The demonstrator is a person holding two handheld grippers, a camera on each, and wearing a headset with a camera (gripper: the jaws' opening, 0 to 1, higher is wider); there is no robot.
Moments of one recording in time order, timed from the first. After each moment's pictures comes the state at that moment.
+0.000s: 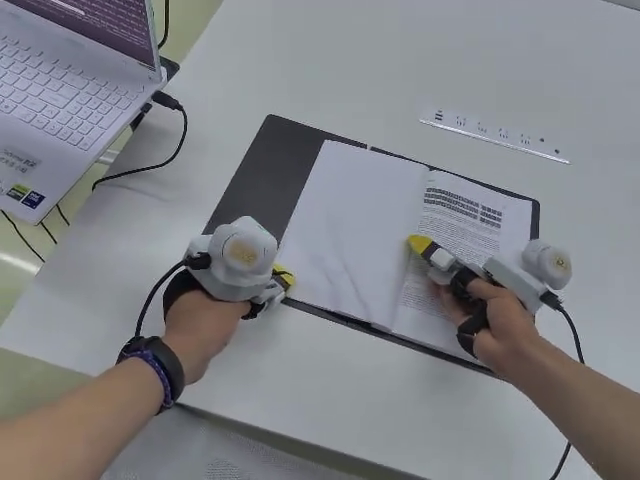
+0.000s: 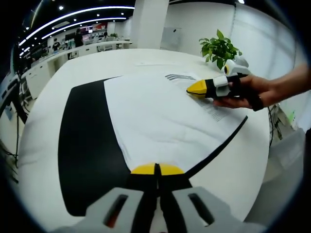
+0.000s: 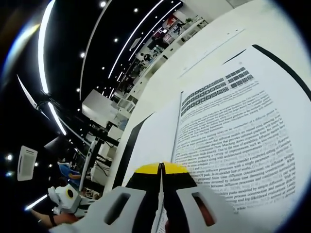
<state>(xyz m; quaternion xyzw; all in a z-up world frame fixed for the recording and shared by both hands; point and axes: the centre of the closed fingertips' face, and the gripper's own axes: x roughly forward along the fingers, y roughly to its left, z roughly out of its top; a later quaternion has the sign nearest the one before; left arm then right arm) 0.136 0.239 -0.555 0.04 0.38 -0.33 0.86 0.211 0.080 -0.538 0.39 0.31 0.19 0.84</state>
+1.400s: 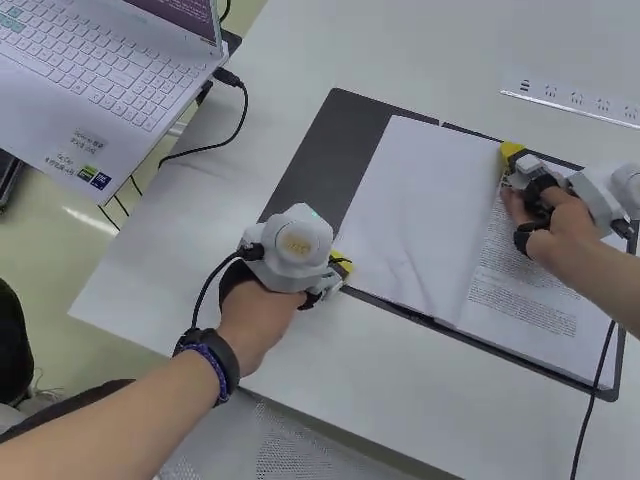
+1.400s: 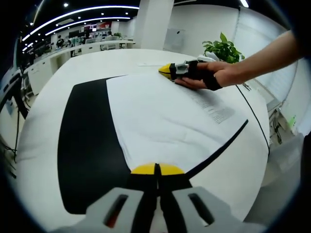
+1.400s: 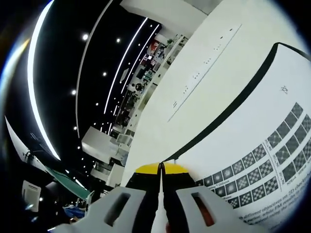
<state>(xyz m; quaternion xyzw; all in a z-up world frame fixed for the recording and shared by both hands) 0.136 0.240 -0.558 0.03 0.38 -0.33 0.87 0.364 0.040 -0.550 0.48 0.22 0.11 0.84</state>
